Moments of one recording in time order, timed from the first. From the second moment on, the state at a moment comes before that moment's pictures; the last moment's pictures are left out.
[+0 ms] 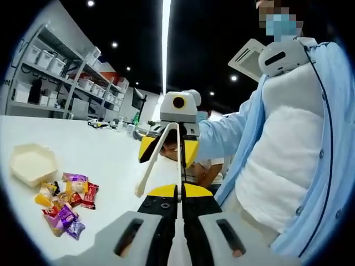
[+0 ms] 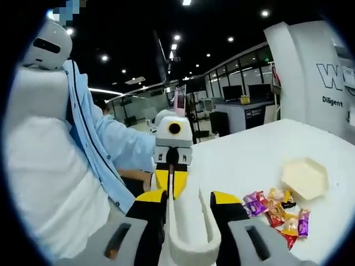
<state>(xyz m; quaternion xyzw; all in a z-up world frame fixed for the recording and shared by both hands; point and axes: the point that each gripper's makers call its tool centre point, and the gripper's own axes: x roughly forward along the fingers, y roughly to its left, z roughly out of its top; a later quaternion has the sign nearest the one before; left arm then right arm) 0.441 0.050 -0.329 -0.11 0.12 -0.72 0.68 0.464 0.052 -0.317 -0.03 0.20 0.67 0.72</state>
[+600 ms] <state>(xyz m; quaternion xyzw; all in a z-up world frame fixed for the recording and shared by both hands) 0.441 0.048 -0.330 -0.10 0.11 -0.72 0.68 0.461 0.052 -0.320 -0.05 0.20 0.67 0.71</state>
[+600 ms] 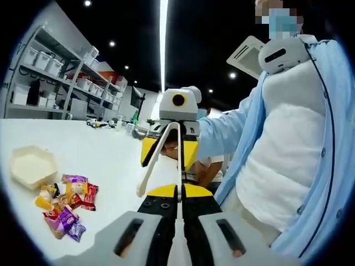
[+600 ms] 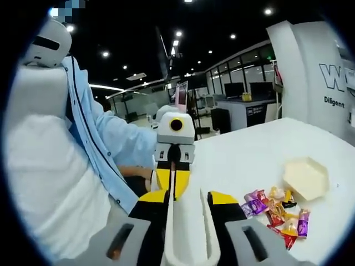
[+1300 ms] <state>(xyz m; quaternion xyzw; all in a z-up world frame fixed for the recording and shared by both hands) 0.436 0.045 -0.332 -0.08 0.12 -0.72 0.68 0.454 0.049 -0.323 -0.06 0.21 0.67 0.71</state>
